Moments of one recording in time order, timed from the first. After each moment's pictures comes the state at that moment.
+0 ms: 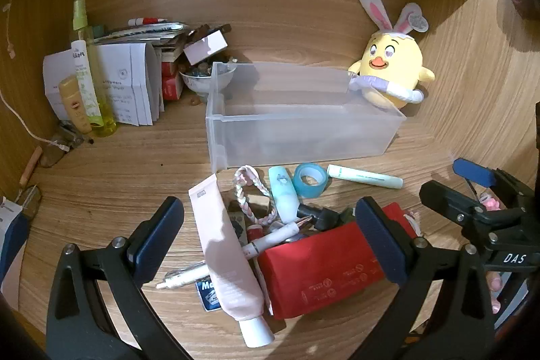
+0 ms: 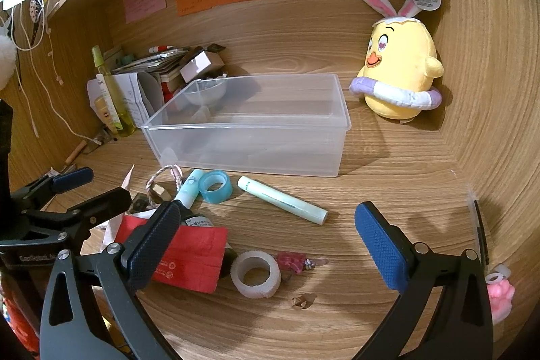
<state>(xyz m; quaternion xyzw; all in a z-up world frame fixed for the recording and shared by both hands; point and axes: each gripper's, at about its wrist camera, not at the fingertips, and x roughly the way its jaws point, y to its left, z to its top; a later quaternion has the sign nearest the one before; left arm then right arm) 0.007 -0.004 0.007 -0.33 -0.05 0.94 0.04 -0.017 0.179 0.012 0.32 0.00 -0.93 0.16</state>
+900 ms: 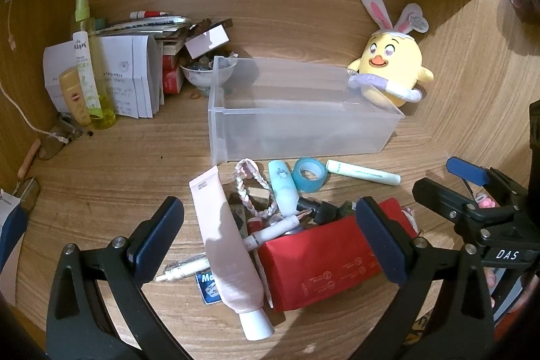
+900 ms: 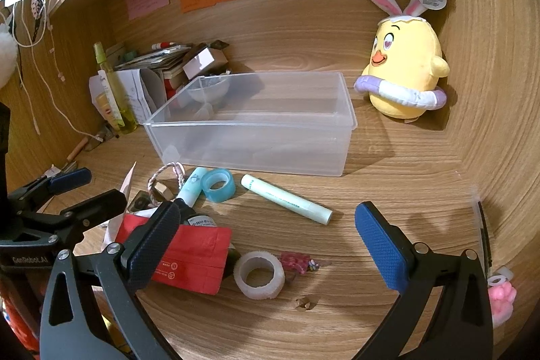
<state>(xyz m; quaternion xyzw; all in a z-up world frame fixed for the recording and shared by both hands) 0.014 -0.003 0.004 -0.34 -0.06 0.94 0.04 -0.020 0.176 0.008 0.32 0.00 -0.93 0.16</state>
